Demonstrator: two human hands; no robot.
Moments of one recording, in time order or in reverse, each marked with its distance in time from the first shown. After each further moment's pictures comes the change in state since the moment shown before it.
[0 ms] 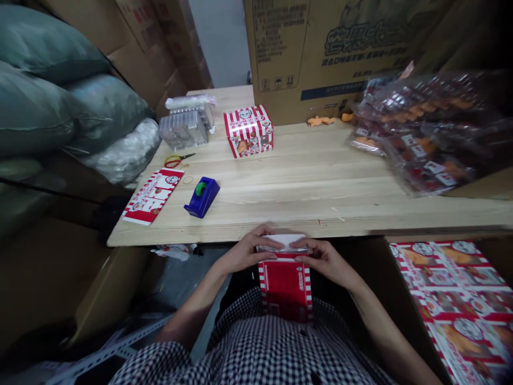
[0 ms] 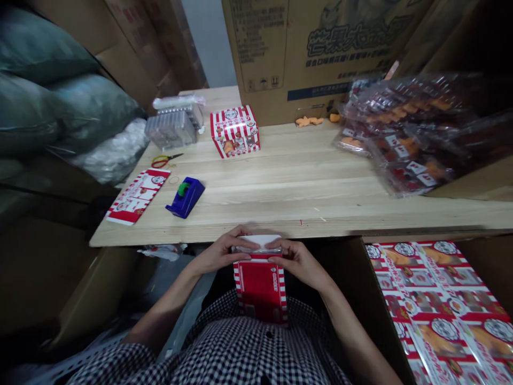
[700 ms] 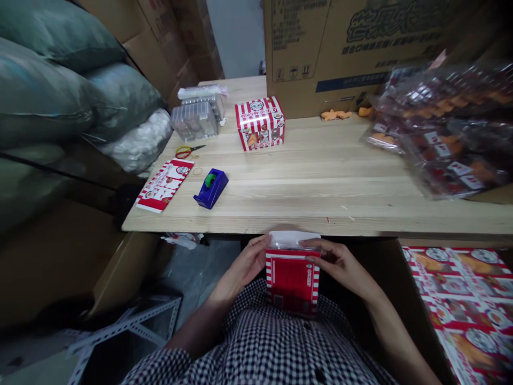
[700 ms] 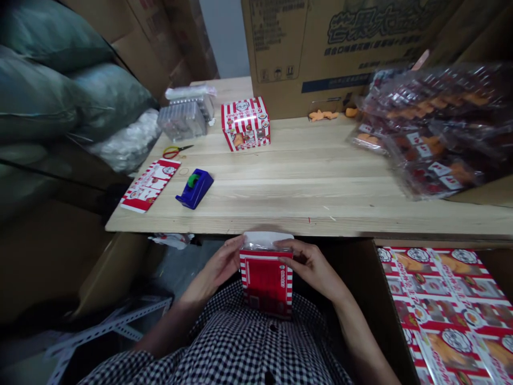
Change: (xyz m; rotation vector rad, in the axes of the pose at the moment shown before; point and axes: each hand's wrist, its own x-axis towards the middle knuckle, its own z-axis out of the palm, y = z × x) left_hand -0.028 -0.001 0.060 -1.190 0.535 -0.491; right_hand -0.020 -0.006 -0.001 -0.133 0.018 -0.011
